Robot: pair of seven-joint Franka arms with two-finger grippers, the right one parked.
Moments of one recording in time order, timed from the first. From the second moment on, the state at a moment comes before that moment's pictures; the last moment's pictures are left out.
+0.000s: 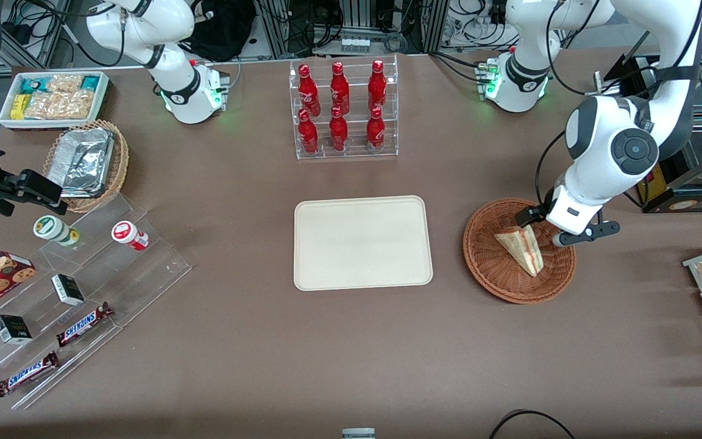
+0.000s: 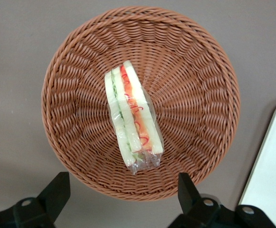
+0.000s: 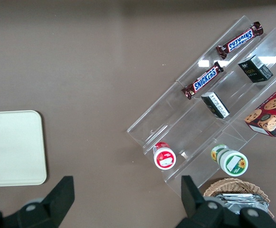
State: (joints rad) arm -0.05 0.06 -0.11 -2.20 -0.01 2.20 -0.46
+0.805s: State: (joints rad) arm -0.06 0.13 -0.11 -2.22 -0.01 2.28 -0.85
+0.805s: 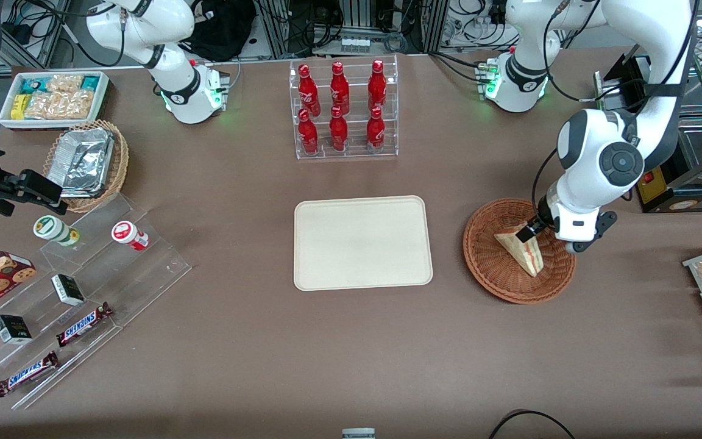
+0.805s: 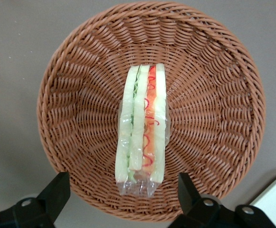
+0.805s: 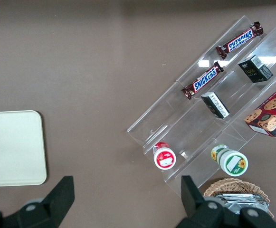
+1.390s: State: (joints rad) arm -0.07 0.22 -0.11 -2.24 -0.01 2.39 -0.86
